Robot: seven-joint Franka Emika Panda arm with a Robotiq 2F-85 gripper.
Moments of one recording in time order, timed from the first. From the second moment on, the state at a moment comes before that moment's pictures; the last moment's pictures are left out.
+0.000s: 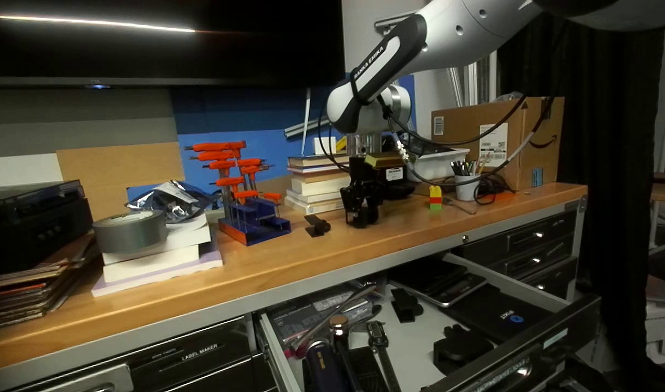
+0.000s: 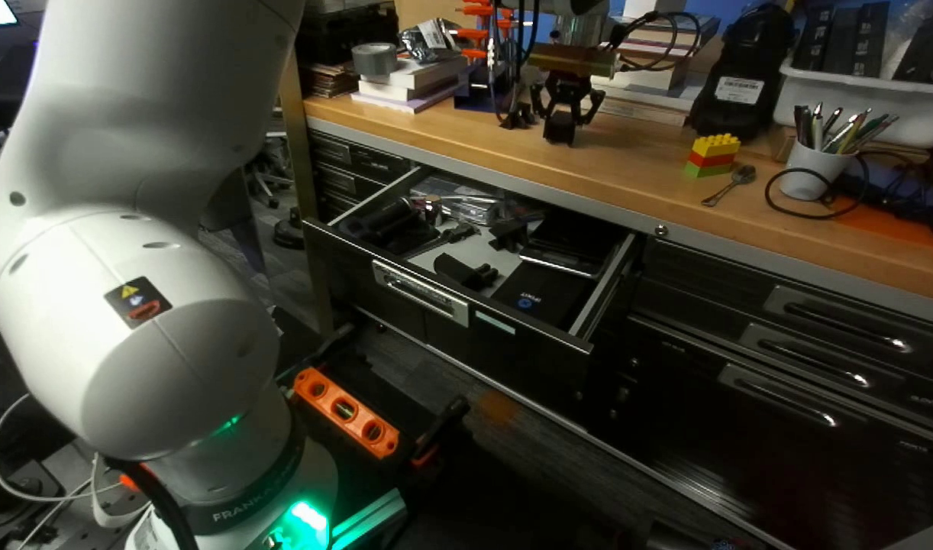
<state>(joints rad) 0.00 0.64 0.06 -1.35 -0.01 2.01 -0.20</state>
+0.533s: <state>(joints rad) 0.01 0.36 0.06 -1.72 -0.01 2.01 -0.11</state>
